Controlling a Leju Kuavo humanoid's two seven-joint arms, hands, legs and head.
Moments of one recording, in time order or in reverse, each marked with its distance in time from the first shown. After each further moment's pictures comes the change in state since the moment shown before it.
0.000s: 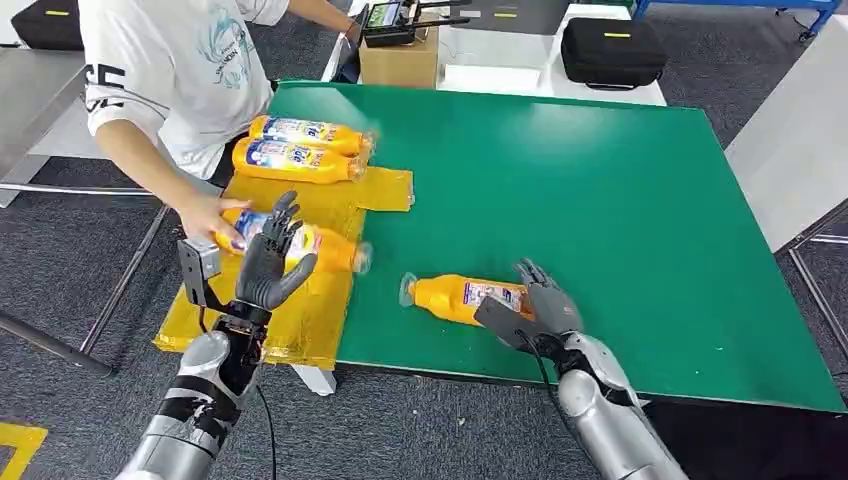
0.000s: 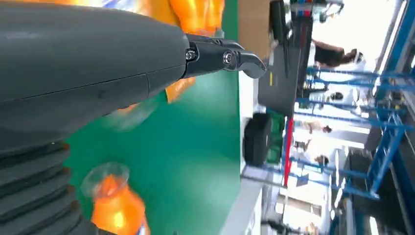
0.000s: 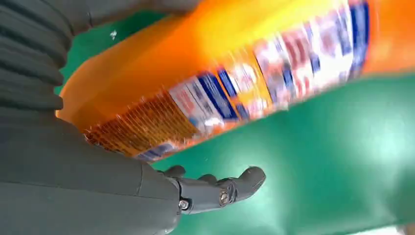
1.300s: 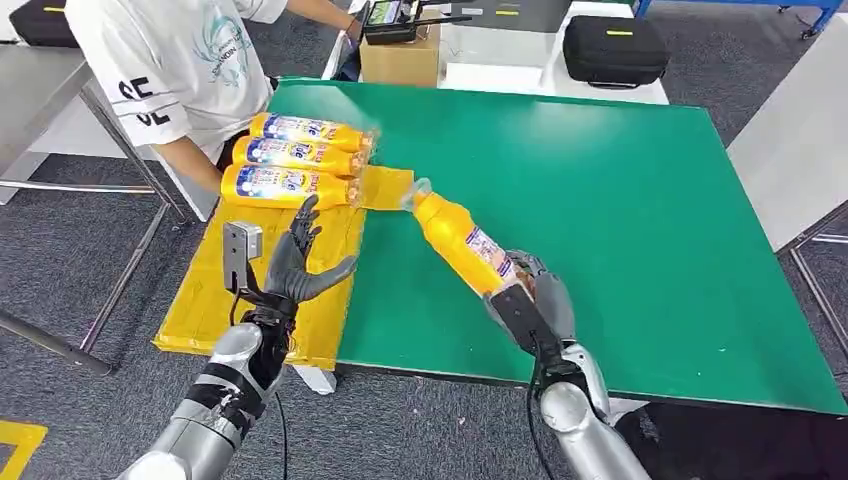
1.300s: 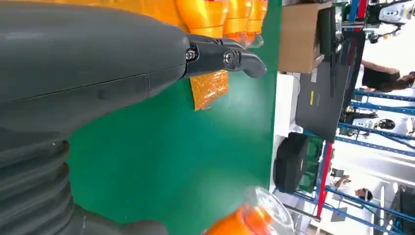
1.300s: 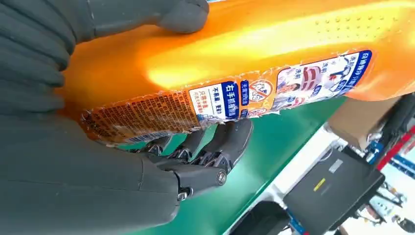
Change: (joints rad) left arm -0.065 -0.034 -0.112 0.102 0.022 0.240 0.074; right arm 0.131 0.094 -0.025 -0.225 -0.266 -0.372 -0.131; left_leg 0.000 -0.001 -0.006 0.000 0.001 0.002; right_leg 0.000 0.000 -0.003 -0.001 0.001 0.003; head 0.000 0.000
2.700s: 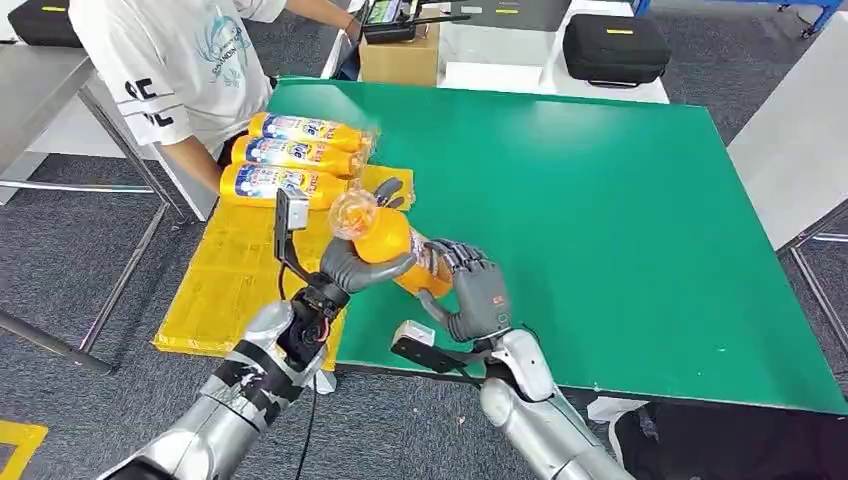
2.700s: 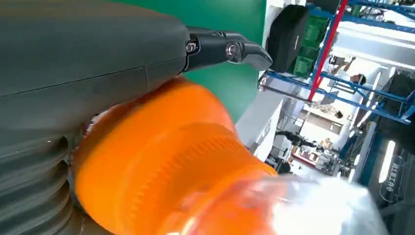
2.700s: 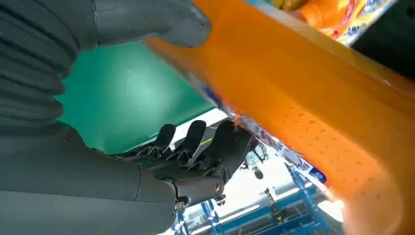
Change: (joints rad) left arm -0.103 -0.042 -0.227 -0.019 0.351 -0.215 0.153; right arm -0.197 0.099 0.288 0.327 0.360 -0.262 -0.171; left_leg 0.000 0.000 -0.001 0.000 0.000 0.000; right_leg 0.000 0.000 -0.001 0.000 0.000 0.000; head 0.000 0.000
